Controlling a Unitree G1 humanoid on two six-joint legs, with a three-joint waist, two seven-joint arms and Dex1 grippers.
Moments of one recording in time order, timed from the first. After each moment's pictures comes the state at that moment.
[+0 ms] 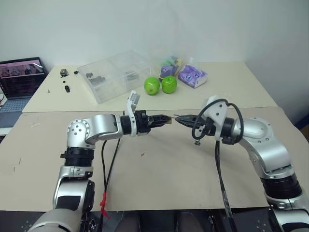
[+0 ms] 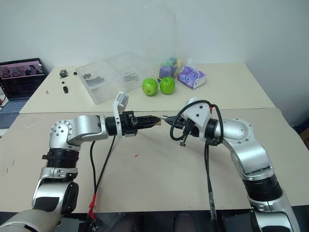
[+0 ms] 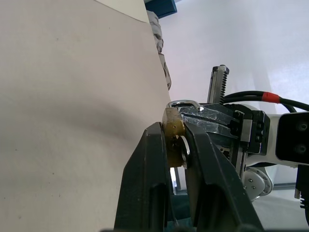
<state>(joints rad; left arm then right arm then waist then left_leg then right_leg) -0.73 0.36 0.09 0.20 -1.95 1.27 0.39 -0.48 -0.66 0.09 -0.37 0.30 0.49 0.85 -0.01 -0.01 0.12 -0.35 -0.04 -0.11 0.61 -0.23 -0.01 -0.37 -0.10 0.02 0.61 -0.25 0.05</state>
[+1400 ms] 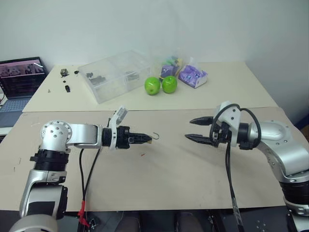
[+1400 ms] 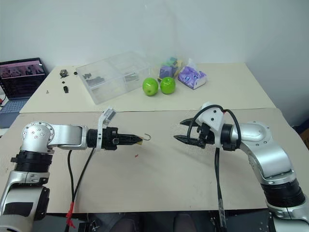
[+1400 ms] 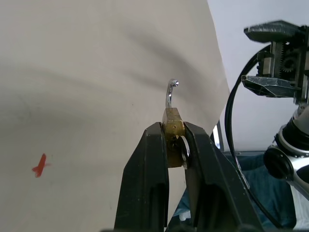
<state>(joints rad) -0.67 0.66 0.00 0.14 -1.69 1.47 -0.03 -0.40 -0.81 0.02 -0.39 0.44 0.58 0.96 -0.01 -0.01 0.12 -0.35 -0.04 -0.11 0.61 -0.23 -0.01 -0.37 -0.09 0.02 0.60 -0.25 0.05</state>
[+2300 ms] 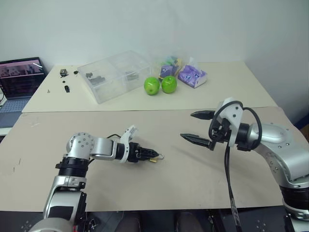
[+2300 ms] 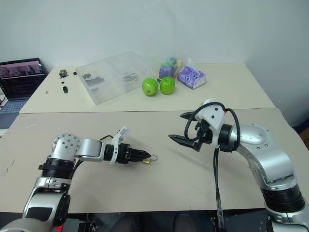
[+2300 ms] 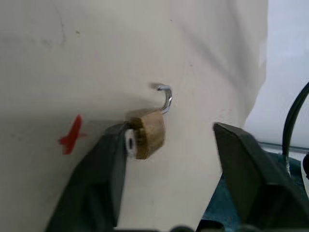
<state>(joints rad) -0.63 0.43 0.05 0.27 -1.28 1.53 -0.11 -0.38 -0.78 -0.02 -0.47 0.49 0.64 0.83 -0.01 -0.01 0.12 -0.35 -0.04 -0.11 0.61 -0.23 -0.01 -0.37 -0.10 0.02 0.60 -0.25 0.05</state>
